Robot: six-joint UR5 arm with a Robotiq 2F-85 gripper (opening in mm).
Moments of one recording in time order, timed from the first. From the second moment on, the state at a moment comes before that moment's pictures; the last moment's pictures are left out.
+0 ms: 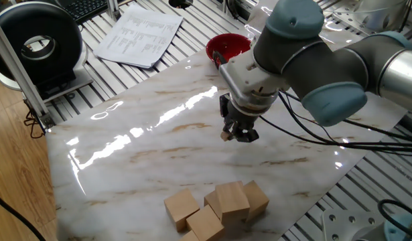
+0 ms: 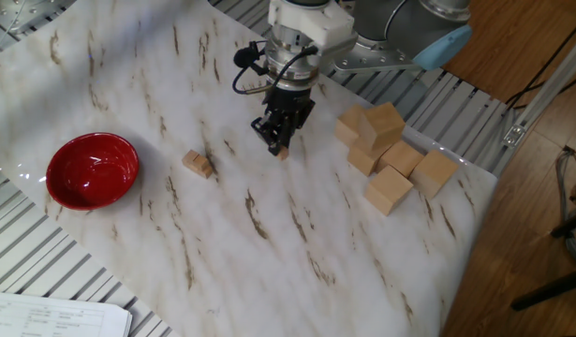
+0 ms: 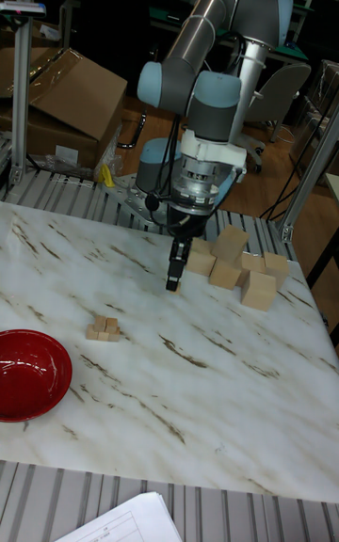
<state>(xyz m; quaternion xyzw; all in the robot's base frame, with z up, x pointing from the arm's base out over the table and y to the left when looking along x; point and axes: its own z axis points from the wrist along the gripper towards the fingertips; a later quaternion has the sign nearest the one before) 0.425 0.049 0.054 -0.64 0.76 -0.06 0.10</state>
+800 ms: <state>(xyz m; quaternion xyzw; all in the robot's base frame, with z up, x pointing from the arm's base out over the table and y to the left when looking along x) 0.424 0.069 0.055 -0.56 0.82 -0.02 0.13</state>
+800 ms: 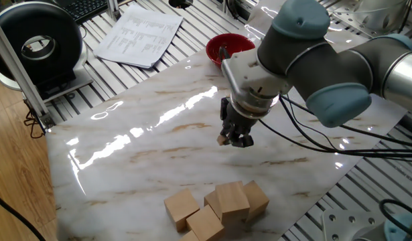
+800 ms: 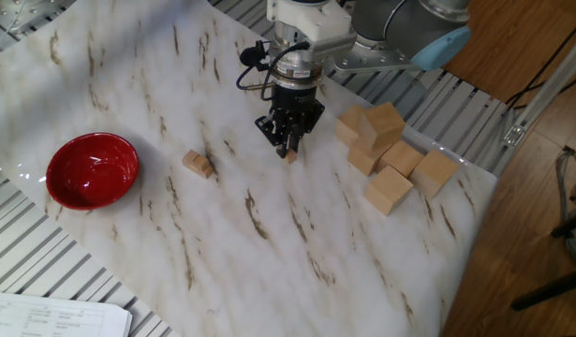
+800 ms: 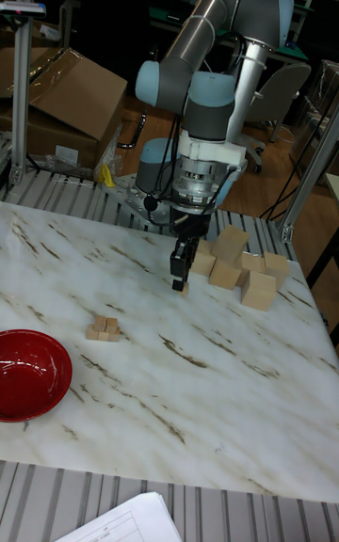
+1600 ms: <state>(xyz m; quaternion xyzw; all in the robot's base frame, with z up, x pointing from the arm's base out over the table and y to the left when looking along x) 0.443 0.064 0.063 -0.53 0.84 -0.04 0.15</state>
